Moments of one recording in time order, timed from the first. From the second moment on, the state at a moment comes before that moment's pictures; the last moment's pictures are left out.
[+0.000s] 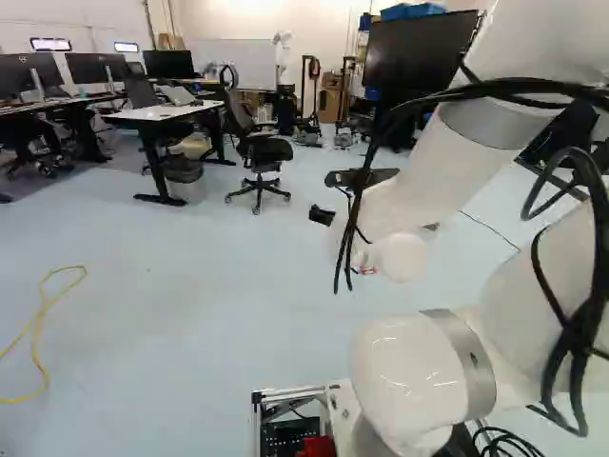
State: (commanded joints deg) arm 0.0 16.0 -5.0 0.0 50.0 0.0
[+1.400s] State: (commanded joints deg) arm 0.0 16.0 -5.0 0.0 50.0 0.0
